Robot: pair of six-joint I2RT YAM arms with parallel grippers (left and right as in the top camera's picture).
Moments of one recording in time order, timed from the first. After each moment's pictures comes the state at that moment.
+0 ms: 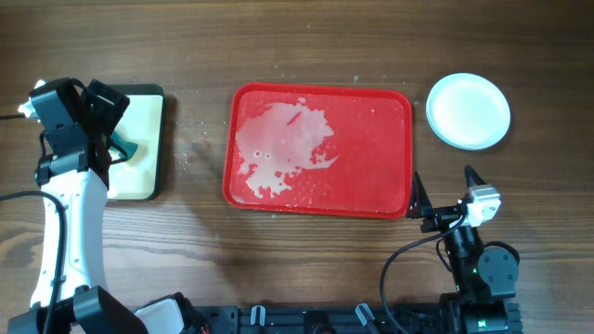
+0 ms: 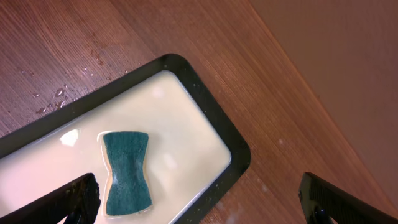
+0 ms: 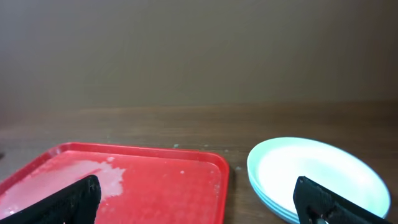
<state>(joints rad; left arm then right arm) 0.34 1.40 1.01 -0.33 -0.08 -0.65 0.06 0.02 0.01 0.00 -0.09 0.08</state>
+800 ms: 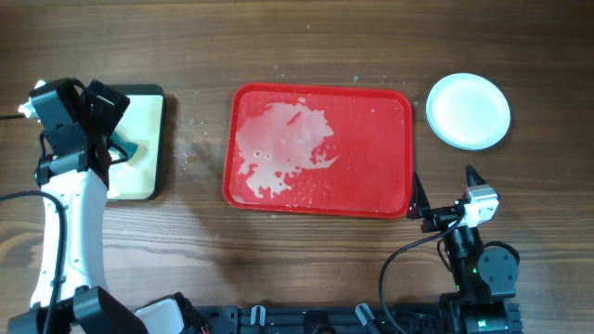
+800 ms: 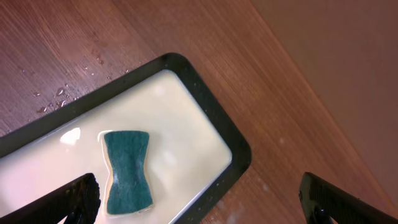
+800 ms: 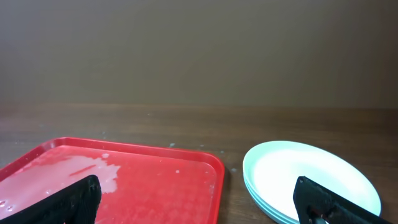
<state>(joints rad) 0.34 1.40 1.01 -0.35 -0.08 -0.65 0.06 0.02 0.01 0.00 -0.09 0.04</state>
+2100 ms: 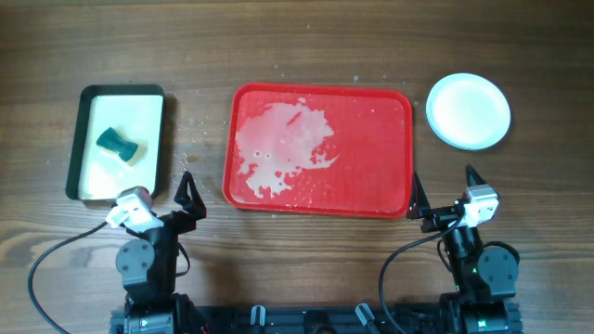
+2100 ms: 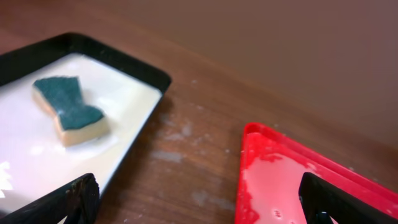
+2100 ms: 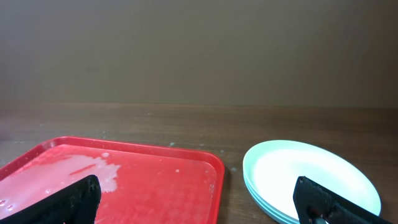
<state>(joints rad) 0.14 0.14 0.01 -0.07 0.06 -0.40 0.06 0.02 0.01 0.00 -0.09 0.04</state>
